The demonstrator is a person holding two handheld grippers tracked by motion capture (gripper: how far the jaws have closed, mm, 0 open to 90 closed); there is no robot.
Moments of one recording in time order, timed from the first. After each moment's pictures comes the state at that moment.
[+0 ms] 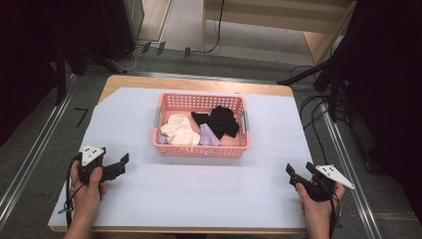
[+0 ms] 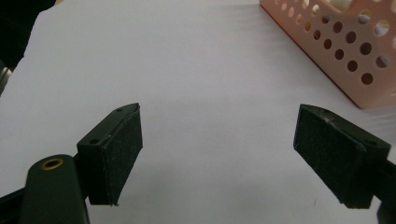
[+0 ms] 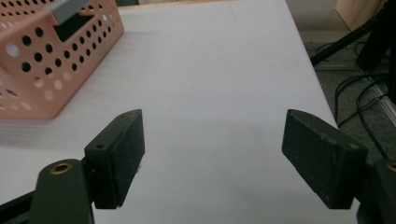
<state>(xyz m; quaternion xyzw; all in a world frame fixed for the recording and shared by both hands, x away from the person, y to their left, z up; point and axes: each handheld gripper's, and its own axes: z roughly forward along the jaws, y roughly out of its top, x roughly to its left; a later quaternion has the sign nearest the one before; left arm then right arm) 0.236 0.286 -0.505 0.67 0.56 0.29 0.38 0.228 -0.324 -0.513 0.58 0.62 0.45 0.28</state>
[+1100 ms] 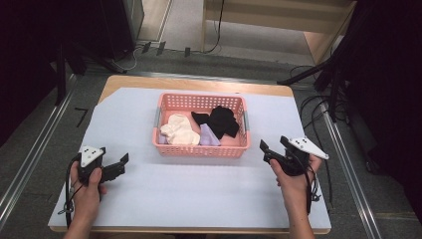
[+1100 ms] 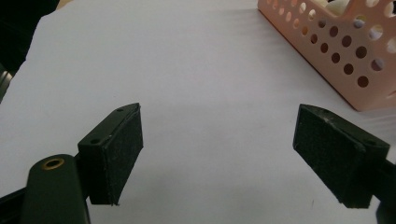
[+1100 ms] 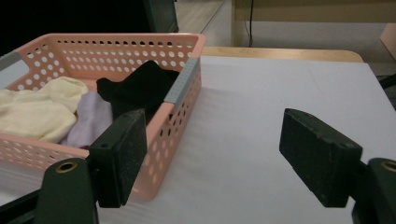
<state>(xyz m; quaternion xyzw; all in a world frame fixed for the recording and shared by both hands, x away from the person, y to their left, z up) 0.234 0.287 -0.505 0.67 0.56 0.30 0.39 0.269 -0.240 -0.451 0.53 0.65 0.48 0.26</state>
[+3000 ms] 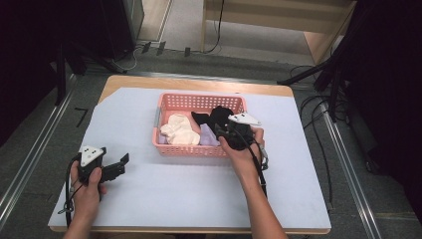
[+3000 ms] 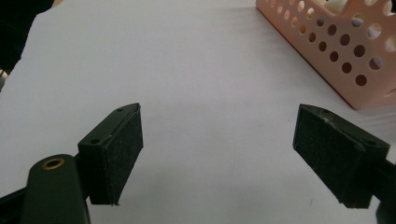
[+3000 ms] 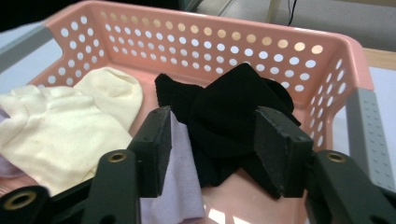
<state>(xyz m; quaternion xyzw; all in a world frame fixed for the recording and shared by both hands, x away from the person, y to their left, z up) 0.235 0.287 -0.505 0.67 0.56 0.29 0.39 0.336 -0.108 -0.454 0.50 0.72 0.42 0.23</state>
